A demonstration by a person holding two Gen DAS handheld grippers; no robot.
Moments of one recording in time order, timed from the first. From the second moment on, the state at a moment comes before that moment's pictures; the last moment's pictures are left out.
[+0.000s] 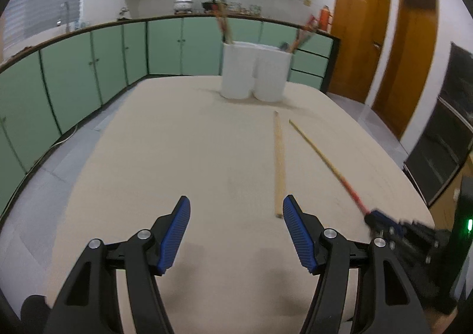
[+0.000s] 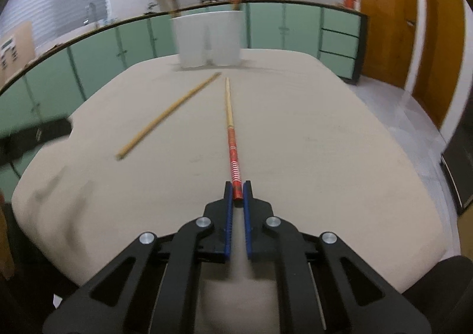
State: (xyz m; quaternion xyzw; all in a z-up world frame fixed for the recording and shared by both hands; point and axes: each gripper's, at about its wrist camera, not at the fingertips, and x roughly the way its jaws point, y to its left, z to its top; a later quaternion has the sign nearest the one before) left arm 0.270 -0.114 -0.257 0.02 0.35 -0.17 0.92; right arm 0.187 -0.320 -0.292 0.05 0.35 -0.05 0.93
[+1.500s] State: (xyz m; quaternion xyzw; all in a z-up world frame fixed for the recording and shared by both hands) left arm 0.281 -0.147 -0.299 0.02 0.37 -0.13 0.92; right arm 0.187 -0.341 -0.289 0.07 0.36 -0.06 0.93
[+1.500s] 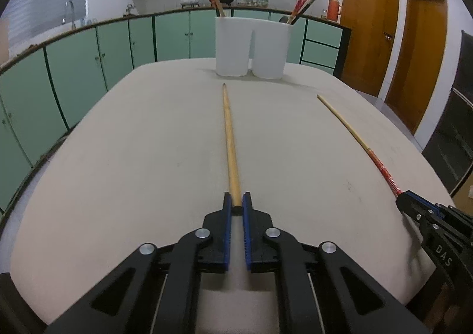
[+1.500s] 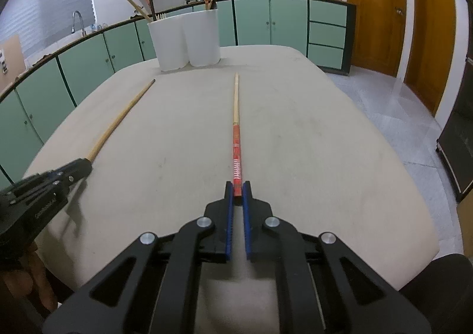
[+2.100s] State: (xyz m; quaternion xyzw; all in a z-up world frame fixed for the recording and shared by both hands) left arm 0.274 -0.130 -0.167 0.02 0.32 -0.15 0.93; right arm 0.195 -0.354 -0.146 0.01 0.35 -0.01 0.94
